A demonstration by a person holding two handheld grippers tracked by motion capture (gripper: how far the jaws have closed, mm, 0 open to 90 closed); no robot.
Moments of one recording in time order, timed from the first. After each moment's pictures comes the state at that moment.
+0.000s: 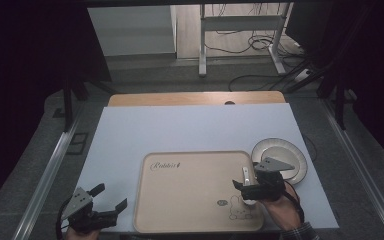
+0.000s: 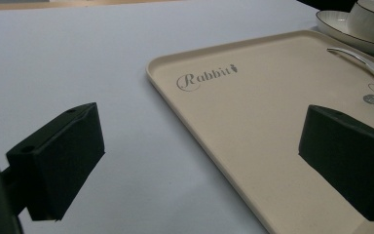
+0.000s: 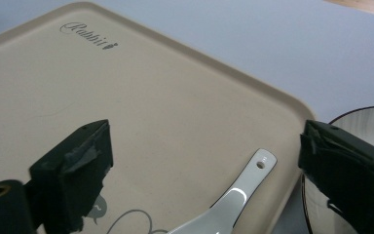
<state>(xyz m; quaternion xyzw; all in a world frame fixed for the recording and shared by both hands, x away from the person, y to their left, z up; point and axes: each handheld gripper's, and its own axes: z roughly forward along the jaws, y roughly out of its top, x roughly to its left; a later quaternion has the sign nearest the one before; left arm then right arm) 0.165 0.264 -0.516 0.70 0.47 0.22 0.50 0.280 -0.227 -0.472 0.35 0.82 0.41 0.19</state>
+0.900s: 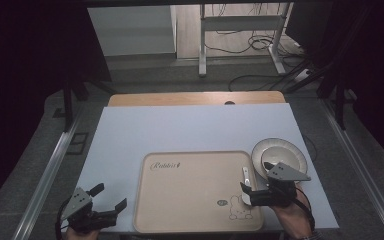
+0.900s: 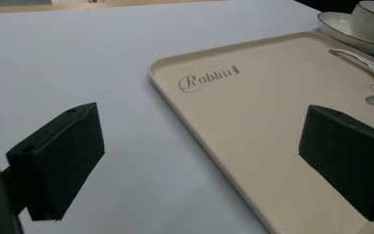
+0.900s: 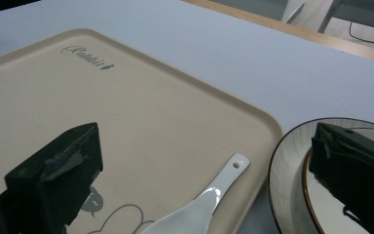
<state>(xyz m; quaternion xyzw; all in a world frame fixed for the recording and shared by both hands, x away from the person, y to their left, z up) 0.165 0.264 -0.516 0.70 0.47 0.23 0.50 0.258 -0.246 -0.460 0.34 0.80 0.44 0.23</state>
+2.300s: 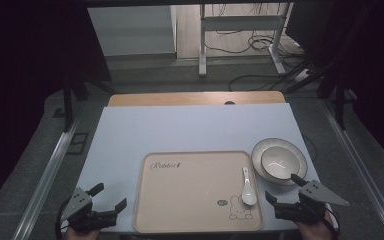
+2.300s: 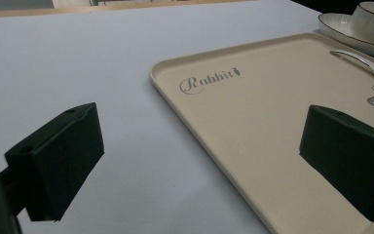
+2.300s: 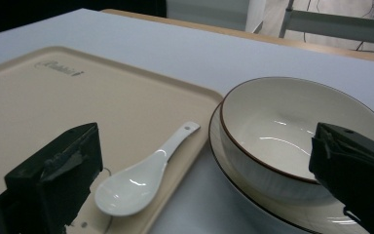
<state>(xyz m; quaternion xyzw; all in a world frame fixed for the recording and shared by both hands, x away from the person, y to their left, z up) 0.164 0.264 -0.516 0.69 0.46 0.23 0.50 0.220 -0.306 -0.473 0.39 0.74 0.47 0.27</state>
